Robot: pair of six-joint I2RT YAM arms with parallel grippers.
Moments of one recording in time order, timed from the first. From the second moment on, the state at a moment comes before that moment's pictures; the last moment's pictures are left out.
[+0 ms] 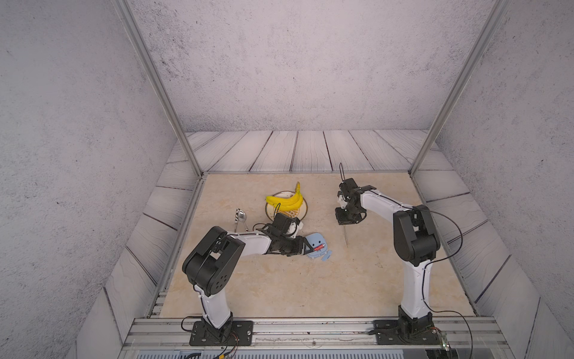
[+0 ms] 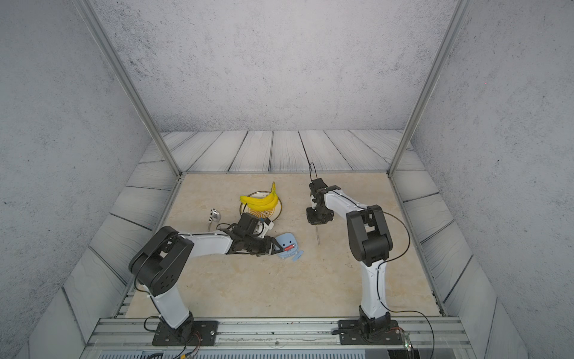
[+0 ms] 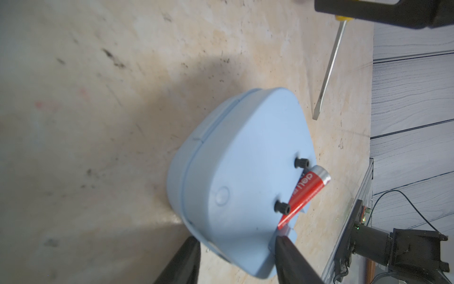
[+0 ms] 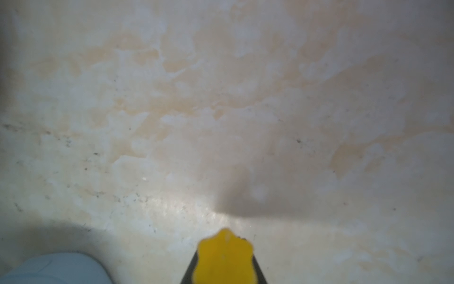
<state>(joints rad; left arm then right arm) -0.61 1.79 0.86 -0.01 0.57 -0.56 0.35 2.09 1.56 -0.82 -0.07 0.18</state>
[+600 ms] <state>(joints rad) -0.61 1.79 0.86 -0.01 0.56 -0.55 0.35 1.73 1.28 -0.71 -0.13 -0.07</state>
